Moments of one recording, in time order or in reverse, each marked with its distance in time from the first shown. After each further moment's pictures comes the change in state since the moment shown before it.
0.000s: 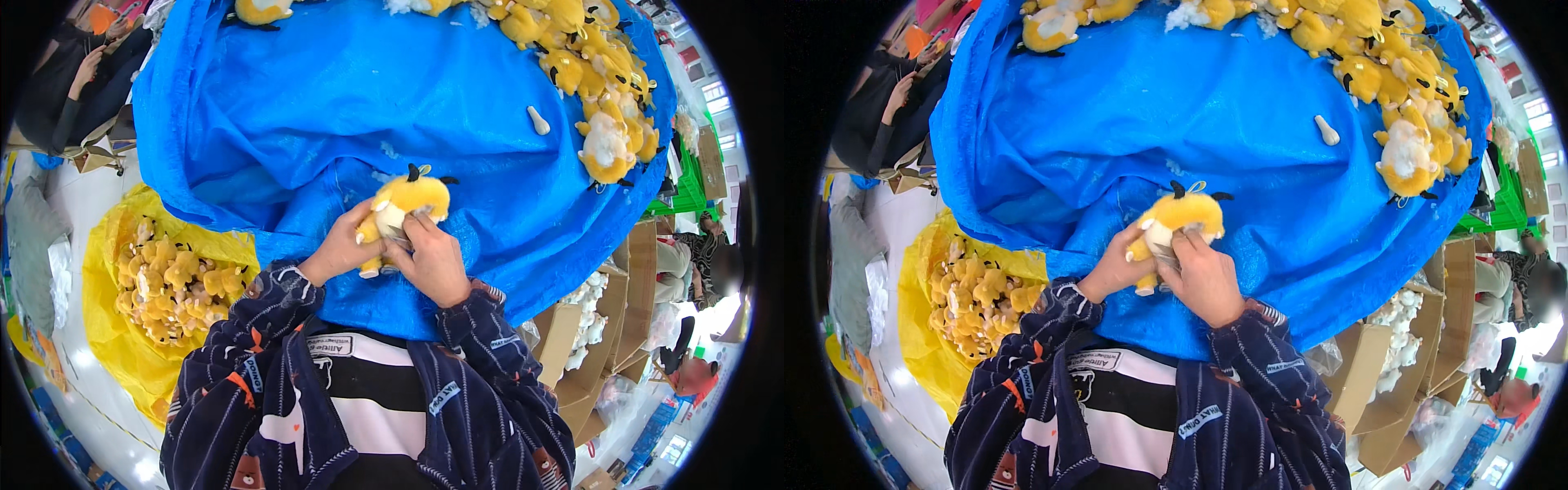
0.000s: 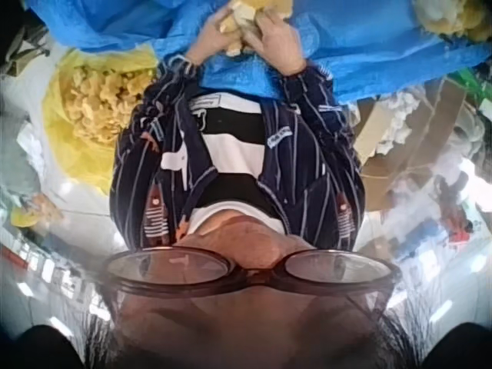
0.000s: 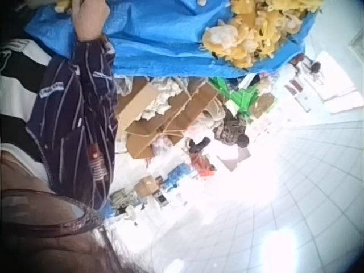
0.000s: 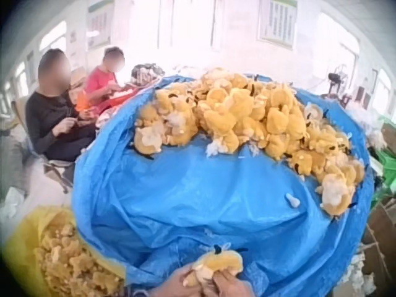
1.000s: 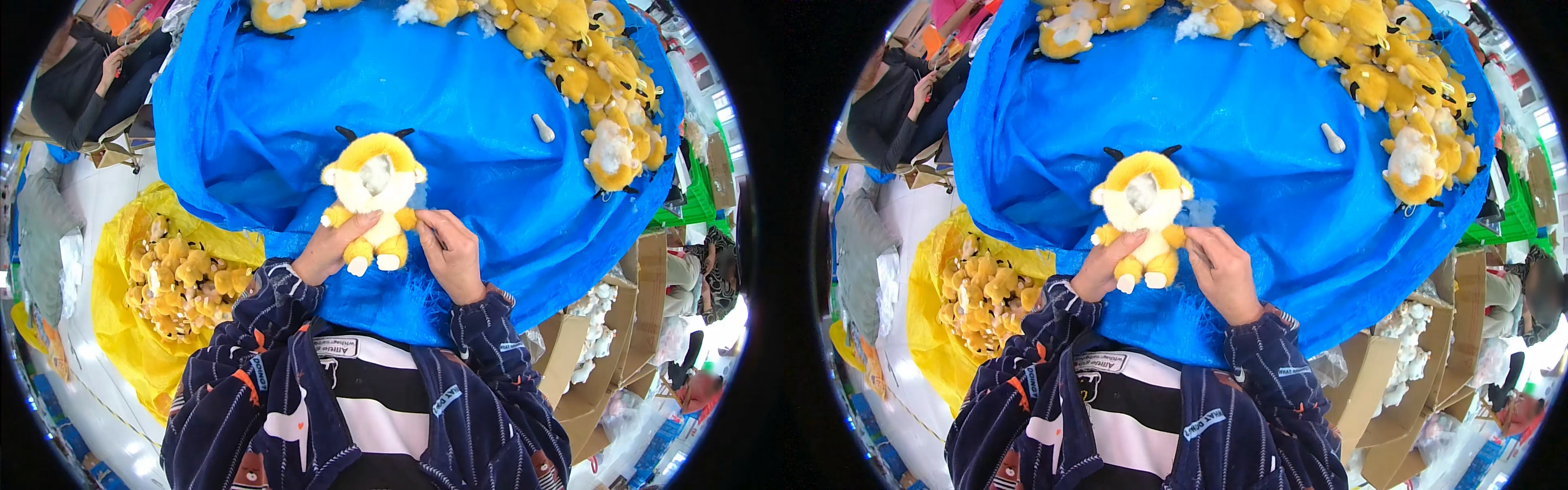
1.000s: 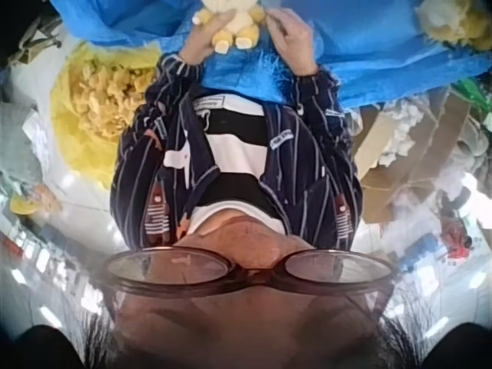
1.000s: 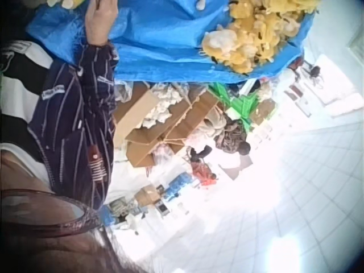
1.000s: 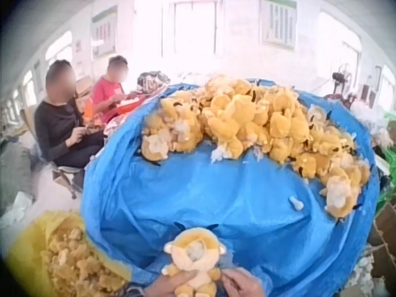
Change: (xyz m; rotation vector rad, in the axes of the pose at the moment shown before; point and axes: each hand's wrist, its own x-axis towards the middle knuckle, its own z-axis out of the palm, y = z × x) left_hand -0.008 0.048 0.002 -0.461 0.154 -0.171; right_hand 0.005 0.005 -0.009 0.274 0.236 0.021
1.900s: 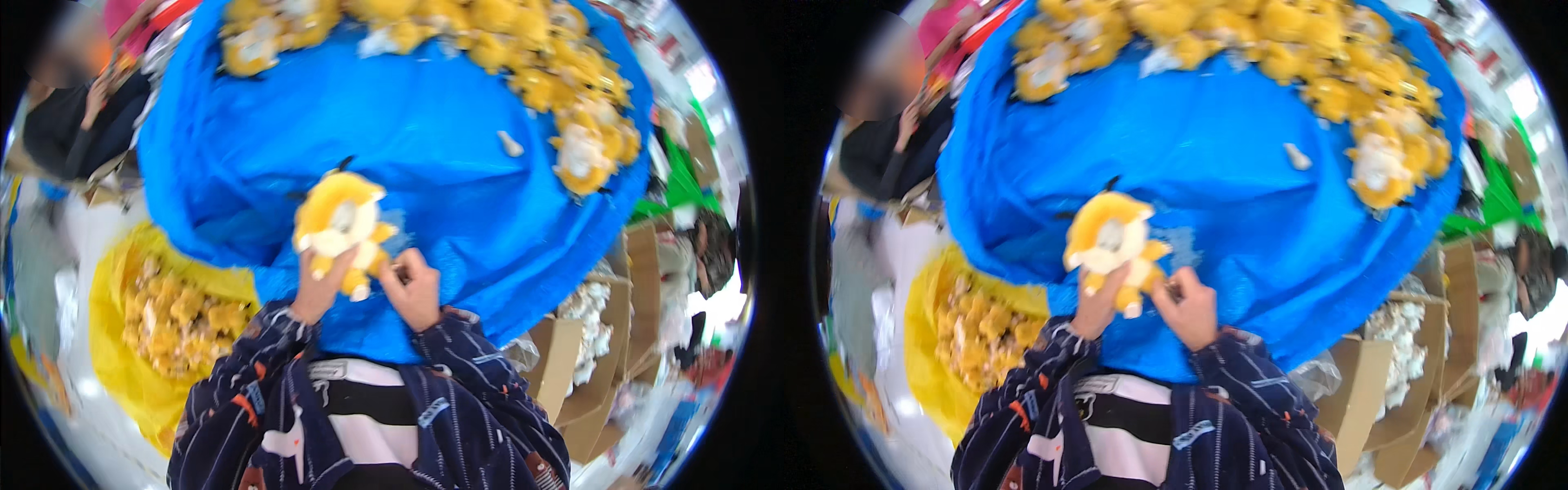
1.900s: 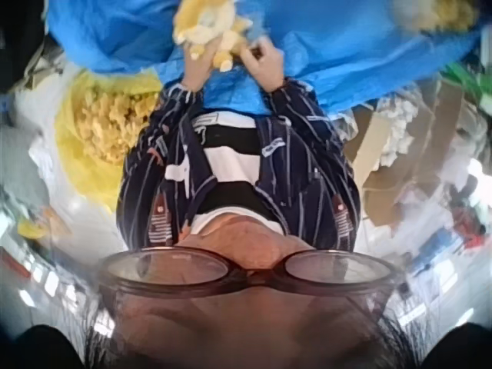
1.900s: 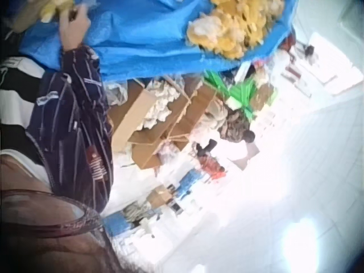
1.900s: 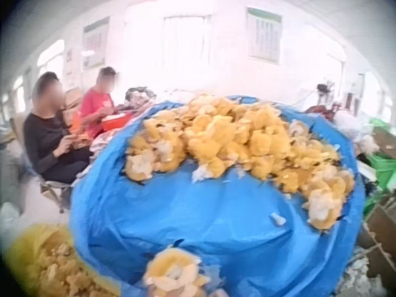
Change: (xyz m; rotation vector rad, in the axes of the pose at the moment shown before) left_hand -0.001 -0.046 -0.029 0.800 0.143 0.515; right_hand -0.027 -0.004 0.027 0.106 0.091 0.329
